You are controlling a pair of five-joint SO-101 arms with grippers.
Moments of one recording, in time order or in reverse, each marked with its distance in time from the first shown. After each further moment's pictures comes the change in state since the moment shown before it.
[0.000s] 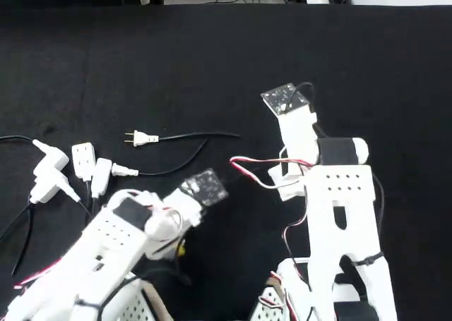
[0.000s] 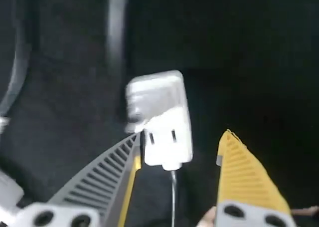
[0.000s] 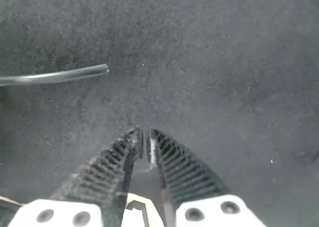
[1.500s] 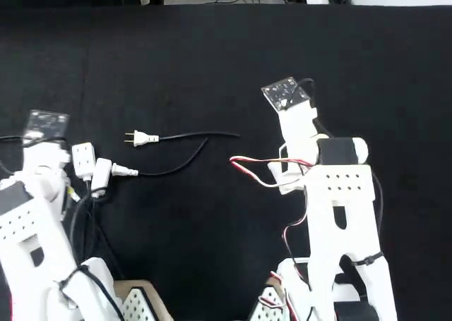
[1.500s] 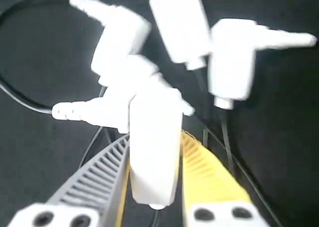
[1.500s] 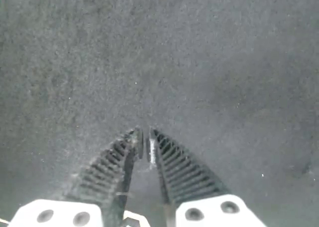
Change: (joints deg) left arm -62.9 -0.7 -16.7 3.5 -8.1; right arm 0.0 0.1 0.0 -4.1 0.0
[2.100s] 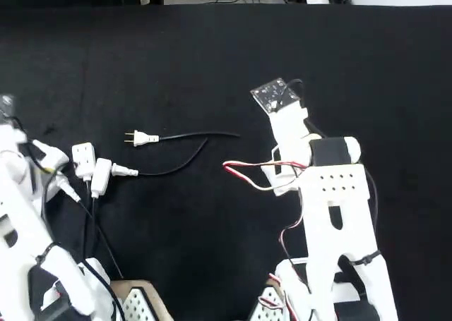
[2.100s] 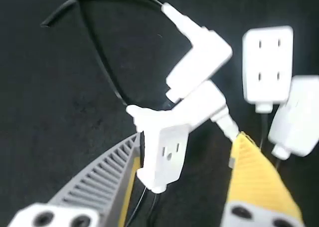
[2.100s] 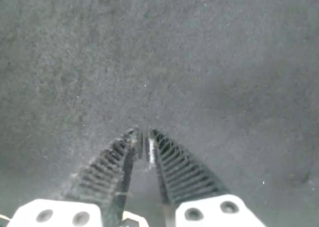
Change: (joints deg) left arm -5.5 11.5 -16.4 1.2 9.5; right arm -3.1 0.0 0.0 0.0 0.0
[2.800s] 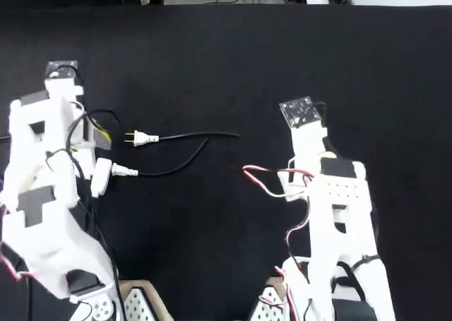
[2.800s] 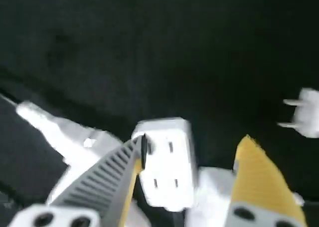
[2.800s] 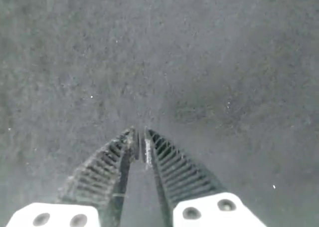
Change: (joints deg) left arm 19.3 54.8 -33.1 -1.1 12.4; right arm 10.7 0.4 20.4 -22.9 0.0
